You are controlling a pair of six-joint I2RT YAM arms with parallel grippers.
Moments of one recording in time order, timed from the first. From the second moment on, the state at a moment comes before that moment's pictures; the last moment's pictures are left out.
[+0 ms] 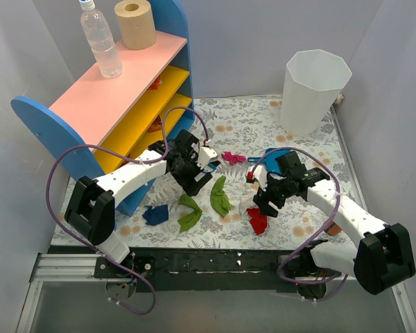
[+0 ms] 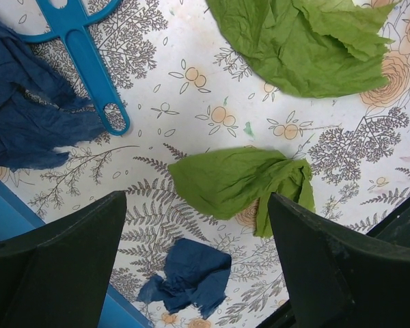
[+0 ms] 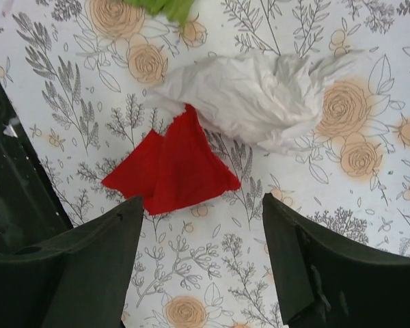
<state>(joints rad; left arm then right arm) -0.65 1.60 1.22 -0.77 0.18 0.30 0.43 1.18 0.77 -0.75 -0.50 -0.67</state>
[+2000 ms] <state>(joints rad) -0.54 2.32 1.91 -0.69 0.05 0.08 0.26 1.09 0.79 -0.64 -0.36 -0.44</state>
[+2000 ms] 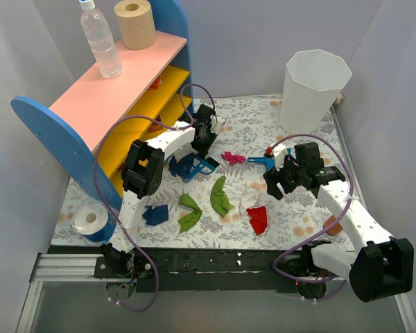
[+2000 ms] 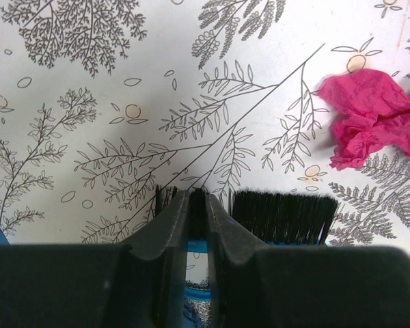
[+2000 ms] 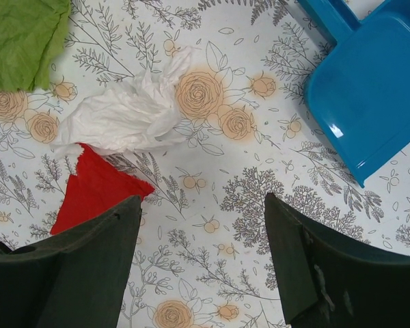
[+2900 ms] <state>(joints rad) -0.55 2.17 1.98 -0.73 0.28 0.17 0.26 1.23 1.00 -0.58 -0.48 -0.31</state>
